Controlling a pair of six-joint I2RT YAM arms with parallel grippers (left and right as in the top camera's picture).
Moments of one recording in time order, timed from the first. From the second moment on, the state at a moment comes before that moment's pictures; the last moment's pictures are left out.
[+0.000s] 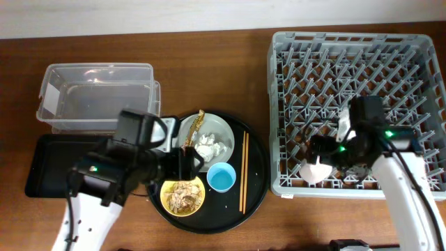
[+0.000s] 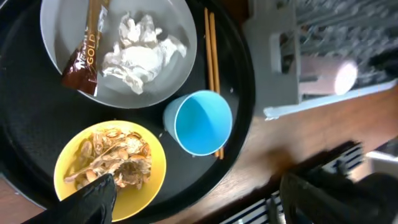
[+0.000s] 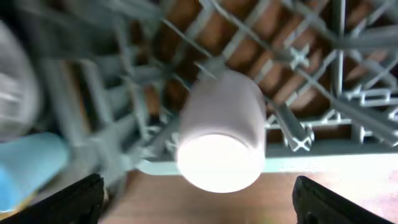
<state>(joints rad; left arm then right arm) -0.33 1.15 1.16 -1.10 0.37 -0.31 -0.04 1.26 1.08 -1.17 -0.19 0.23</state>
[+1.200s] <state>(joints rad) -0.28 1.29 1.12 -0.67 1.37 -0.25 0.34 1.09 1.16 -0.70 -1.07 0.02</state>
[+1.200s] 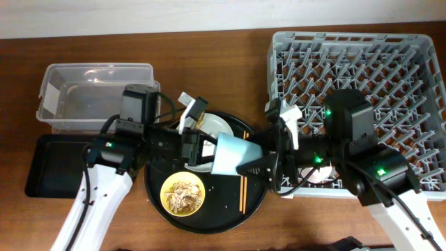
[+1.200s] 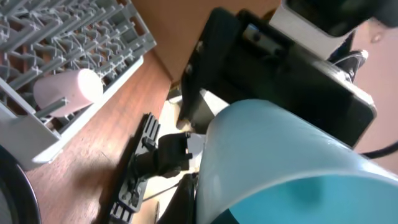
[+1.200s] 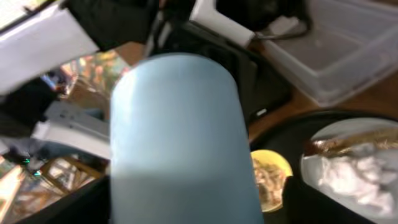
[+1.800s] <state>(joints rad) -0.31 1.29 1.12 -0.60 1.35 -0.24 0.34 1.08 1.16 -0.78 -1.13 0.01</state>
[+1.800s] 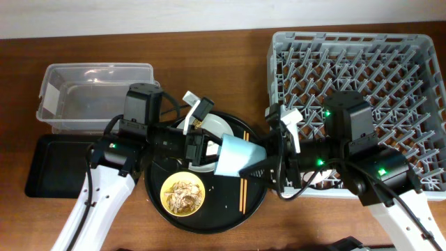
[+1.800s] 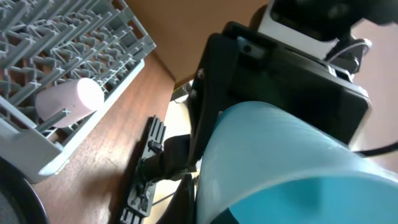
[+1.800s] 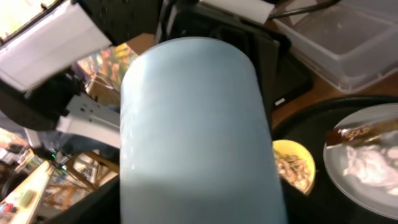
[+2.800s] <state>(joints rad) -0.29 1.29 1.12 -0.91 0.78 -0.25 -0.28 1.41 1.16 -1.19 0.00 0.31</state>
